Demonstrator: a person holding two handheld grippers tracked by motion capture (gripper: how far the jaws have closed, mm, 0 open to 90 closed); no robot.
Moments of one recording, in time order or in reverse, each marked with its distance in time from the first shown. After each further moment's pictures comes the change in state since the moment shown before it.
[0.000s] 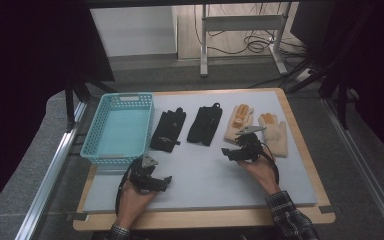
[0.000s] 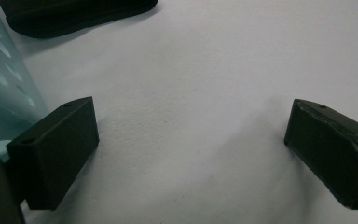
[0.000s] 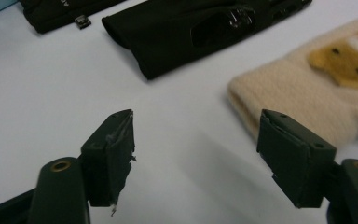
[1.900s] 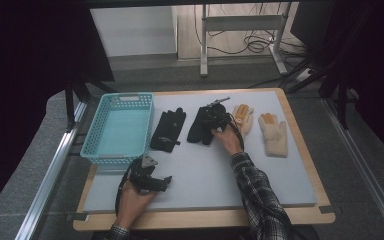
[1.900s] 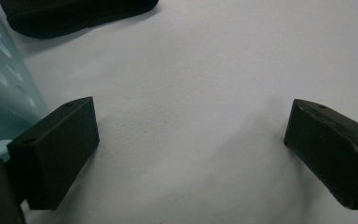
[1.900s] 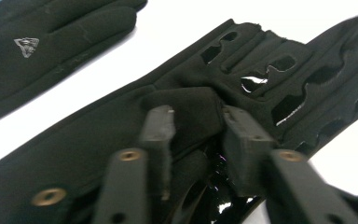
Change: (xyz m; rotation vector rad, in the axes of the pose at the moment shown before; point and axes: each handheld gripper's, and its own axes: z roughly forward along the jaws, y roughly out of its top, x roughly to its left) left arm 0.000 0.000 0.000 -0.005 -0.002 -0.002; right arm -0.021 0.088 0.124 0.076 -0.050 0.059
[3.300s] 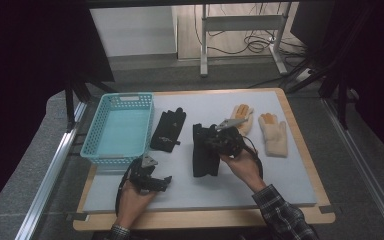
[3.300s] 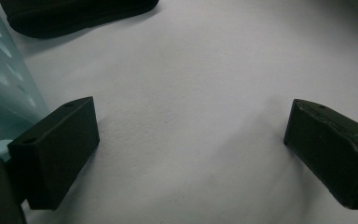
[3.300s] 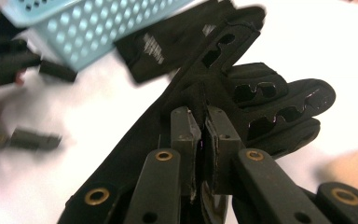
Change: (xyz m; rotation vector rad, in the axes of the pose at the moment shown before) left arm 0.000 0.000 0.000 -0.001 0.003 -0.003; right arm 0.073 -0.057 -0.135 -0.091 0.184 -0.119
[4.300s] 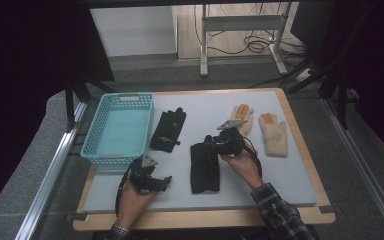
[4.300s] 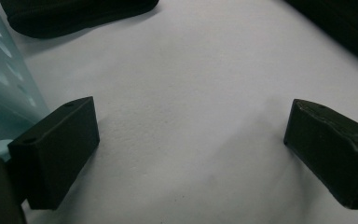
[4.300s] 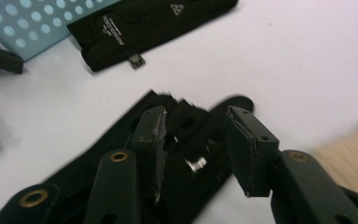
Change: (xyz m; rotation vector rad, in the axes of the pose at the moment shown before) left arm 0.000 0.000 0.000 0.002 -0.001 0.001; right arm -0.028 -0.009 0.030 0.001 -0.040 0.026
